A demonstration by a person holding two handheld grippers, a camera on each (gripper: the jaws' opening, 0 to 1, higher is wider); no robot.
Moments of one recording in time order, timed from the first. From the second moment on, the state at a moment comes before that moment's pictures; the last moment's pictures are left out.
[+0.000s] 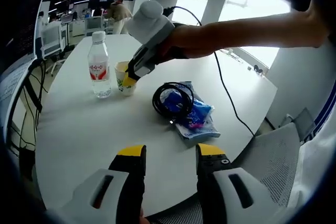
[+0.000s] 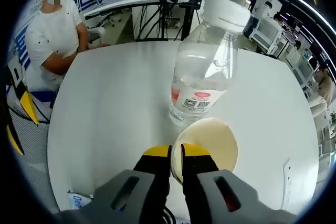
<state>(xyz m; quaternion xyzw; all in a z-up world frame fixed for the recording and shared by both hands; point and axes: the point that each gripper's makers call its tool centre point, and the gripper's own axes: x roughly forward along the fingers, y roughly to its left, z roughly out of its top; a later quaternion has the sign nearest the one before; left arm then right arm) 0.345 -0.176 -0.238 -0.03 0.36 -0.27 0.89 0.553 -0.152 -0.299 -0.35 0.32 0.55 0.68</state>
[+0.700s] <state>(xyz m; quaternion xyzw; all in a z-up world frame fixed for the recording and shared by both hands) 0.342 -0.176 -0.234 -0.03 0.36 -0.27 0.89 0.559 -0.154 -0.285 -0.36 0.32 0.54 0.69</state>
